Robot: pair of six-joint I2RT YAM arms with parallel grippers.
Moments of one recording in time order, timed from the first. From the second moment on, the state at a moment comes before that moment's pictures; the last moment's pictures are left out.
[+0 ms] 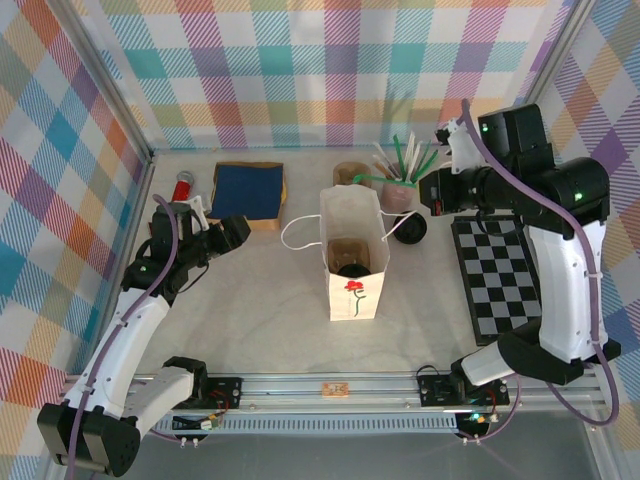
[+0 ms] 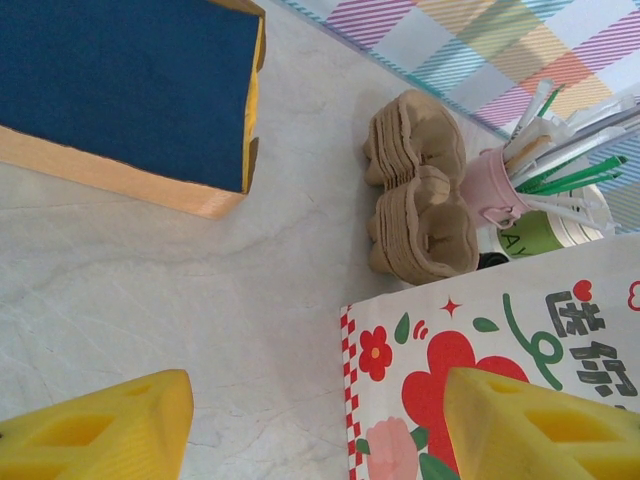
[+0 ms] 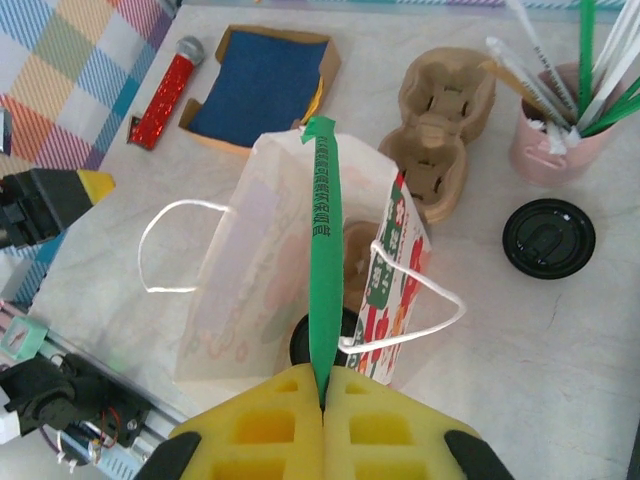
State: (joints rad) left arm -0.18 0.94 0.90 -0.53 0.27 -0.59; right arm 0.44 1.47 2.36 -1.66 -0.22 0.21
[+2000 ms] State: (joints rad) left arm -0.35 0.94 0.90 -0.45 0.44 -0.46; right arm 0.71 1.94 2.44 -1.69 0.04 0.26
